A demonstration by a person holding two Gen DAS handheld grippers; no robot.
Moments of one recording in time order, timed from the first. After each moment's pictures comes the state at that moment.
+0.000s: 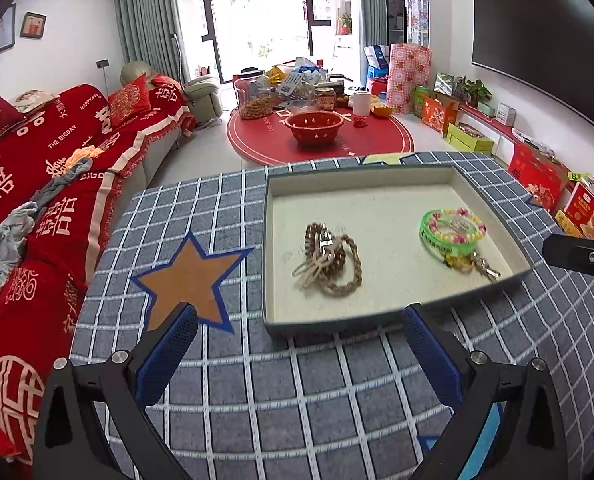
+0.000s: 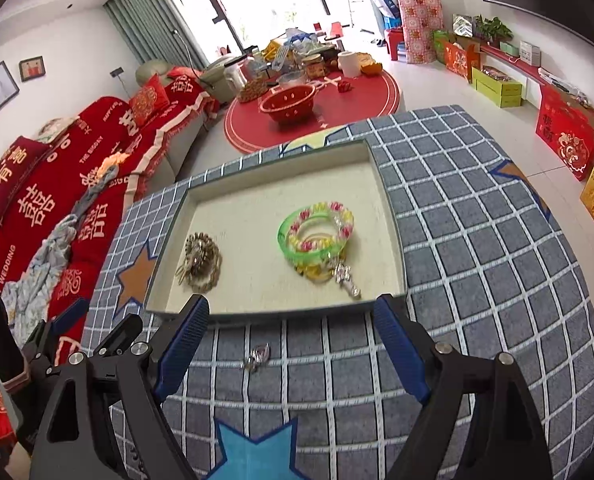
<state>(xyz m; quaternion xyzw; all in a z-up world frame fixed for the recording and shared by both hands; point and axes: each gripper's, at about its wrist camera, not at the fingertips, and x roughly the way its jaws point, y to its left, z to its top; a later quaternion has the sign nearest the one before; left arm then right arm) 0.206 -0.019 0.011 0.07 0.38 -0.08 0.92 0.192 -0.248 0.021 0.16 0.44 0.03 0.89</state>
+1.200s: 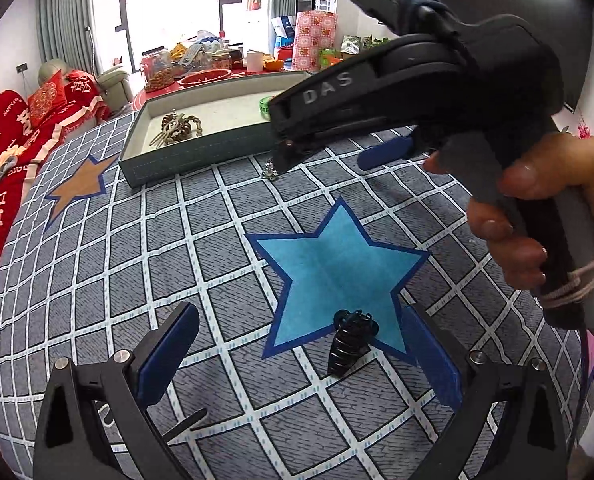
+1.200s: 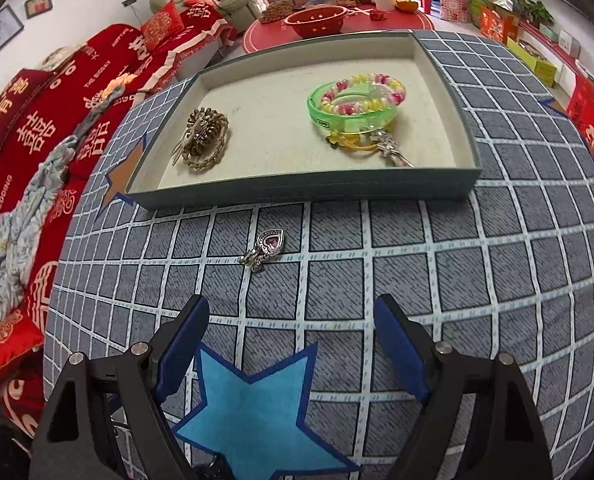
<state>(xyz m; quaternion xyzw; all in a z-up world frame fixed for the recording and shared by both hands) 0.057 -0.069 -0.046 0.09 0.42 -0.23 0.87 0.182 -0.206 -0.054 0.10 0.53 0.08 0.84</state>
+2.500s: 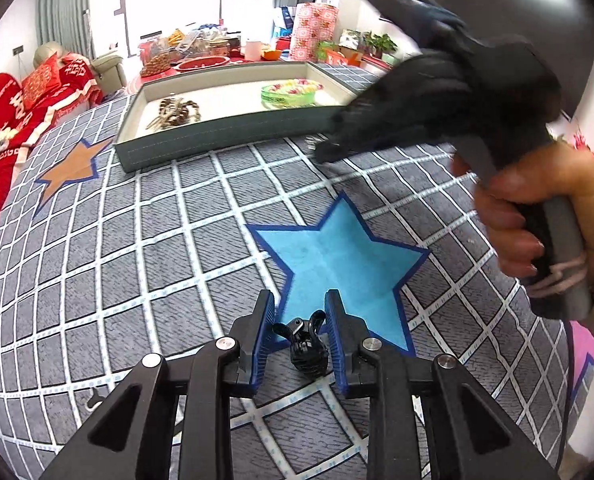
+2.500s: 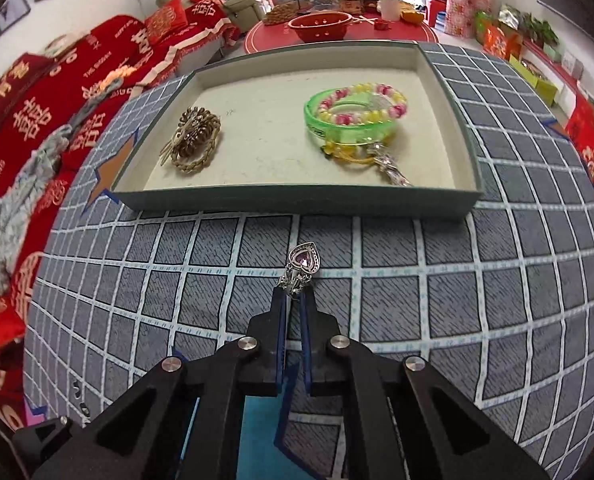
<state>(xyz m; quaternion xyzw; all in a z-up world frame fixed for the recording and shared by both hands) 0.057 -0.058 -0.045 0.06 0.44 -0.24 0.86 0.185 -0.212 -0.055 0.08 0.52 0.07 0.84</state>
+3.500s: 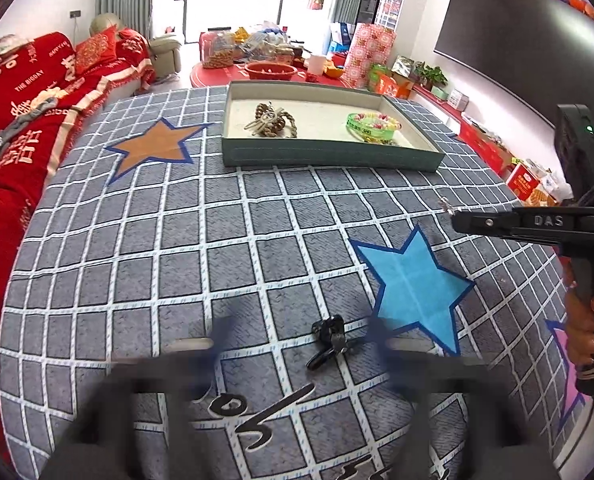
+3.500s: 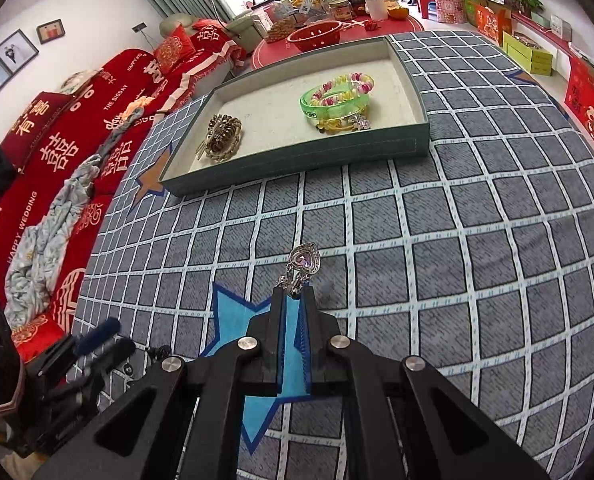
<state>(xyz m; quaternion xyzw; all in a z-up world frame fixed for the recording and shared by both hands) 0.068 0.011 -0.027 0.00 0.43 -0.16 0.89 0.116 -0.229 -0.040 0.15 0.50 0.10 0.85</state>
